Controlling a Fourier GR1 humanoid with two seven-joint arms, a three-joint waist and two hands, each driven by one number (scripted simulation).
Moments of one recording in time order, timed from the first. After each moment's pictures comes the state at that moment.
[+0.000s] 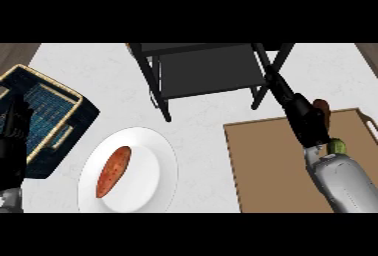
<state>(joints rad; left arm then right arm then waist) 0.00 0.45 0.01 -1.57 0.08 0.33 -0.03 -0.36 -0.37 0.28 -1.47 -0.11 -0.12 0.10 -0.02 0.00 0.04</state>
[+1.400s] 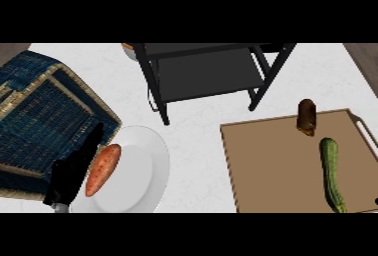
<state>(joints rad) 0.05 0.36 -0.22 -1.49 0.10 0.10 0.06 0.40 -0.75 -0.18 -1.83 -0.18 -0.27 0.43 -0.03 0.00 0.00</state>
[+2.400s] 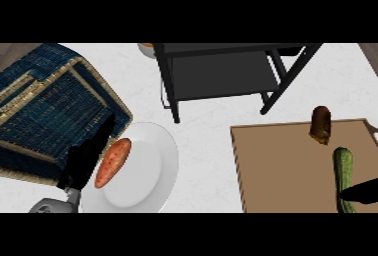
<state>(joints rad) -0.06 0.31 -0.22 -1.40 0.08 0.05 0.05 0.02 -0.90 0.23 -1.82 0.17 -0.10 1.17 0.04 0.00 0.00</state>
